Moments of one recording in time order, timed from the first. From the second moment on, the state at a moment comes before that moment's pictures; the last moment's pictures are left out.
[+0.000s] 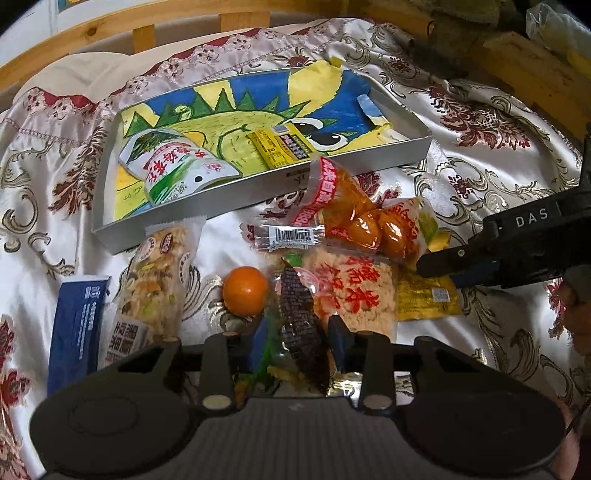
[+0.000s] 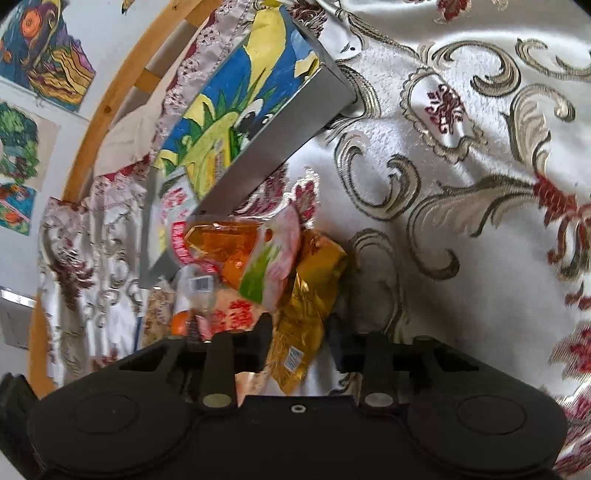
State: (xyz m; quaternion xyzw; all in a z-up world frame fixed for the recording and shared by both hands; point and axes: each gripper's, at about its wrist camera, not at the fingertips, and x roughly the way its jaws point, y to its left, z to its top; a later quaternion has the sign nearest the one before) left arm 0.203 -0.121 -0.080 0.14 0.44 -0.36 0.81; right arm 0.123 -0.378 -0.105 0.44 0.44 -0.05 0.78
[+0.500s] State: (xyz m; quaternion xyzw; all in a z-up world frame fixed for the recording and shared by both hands) left arm 0.202 -0.124 -0.078 0.13 0.46 -0.37 0.80; right arm 0.131 -0.366 -0.105 0.41 0.44 -0.05 0.80
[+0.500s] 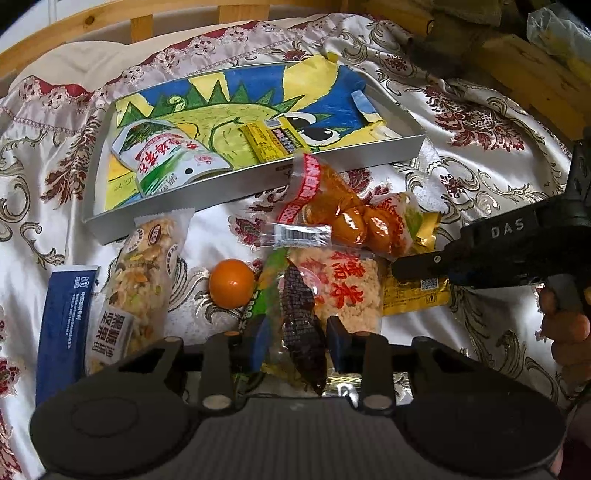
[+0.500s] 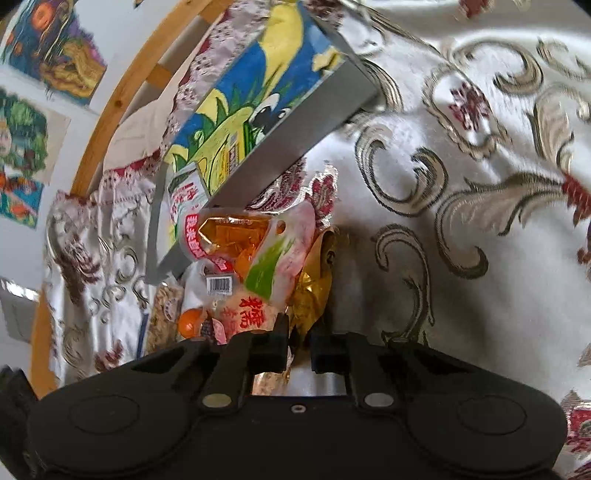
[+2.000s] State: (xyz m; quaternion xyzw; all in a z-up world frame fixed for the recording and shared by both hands) left arm 0.325 -0.121 -0.051 -0.09 0.30 -0.24 0.92; right arm 0.228 -0.357 -0.062 0.21 0.24 -0.04 0.95
